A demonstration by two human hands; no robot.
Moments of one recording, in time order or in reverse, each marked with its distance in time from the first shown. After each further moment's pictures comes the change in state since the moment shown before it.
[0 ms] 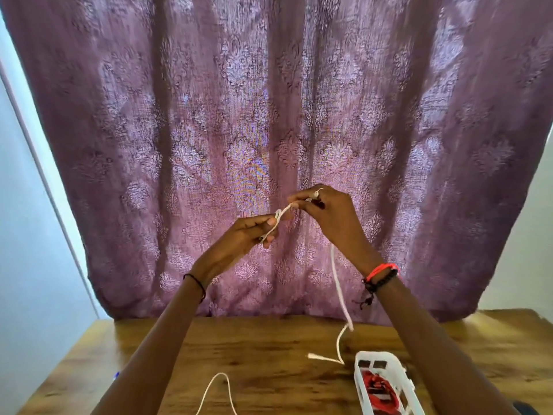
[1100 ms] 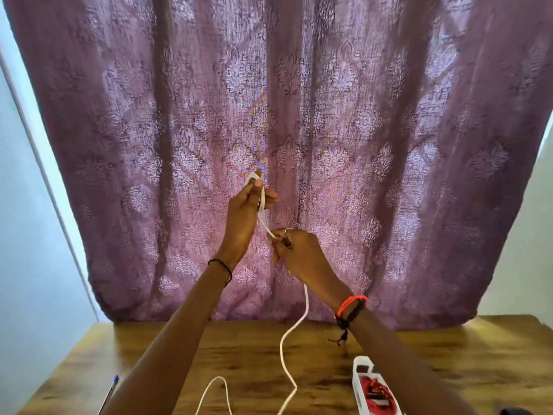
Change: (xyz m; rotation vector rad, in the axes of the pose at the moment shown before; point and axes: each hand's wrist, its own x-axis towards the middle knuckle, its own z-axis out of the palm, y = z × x) left_hand 0.034 0.025 0.017 0.005 0.570 0.226; right_hand -0.040 -0.007 0.049 0.102 -0.227 0.336
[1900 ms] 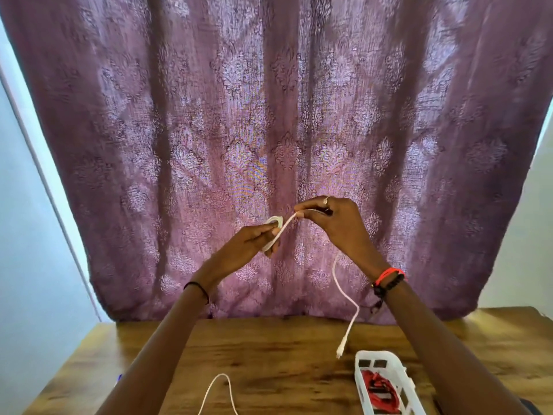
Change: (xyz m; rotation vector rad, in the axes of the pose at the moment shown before) left_hand -0.033 -0.018 -0.034 0.345 -0.628 -0.099; right_hand 0.017 0.006 -0.065 0.016 0.188 -0.191
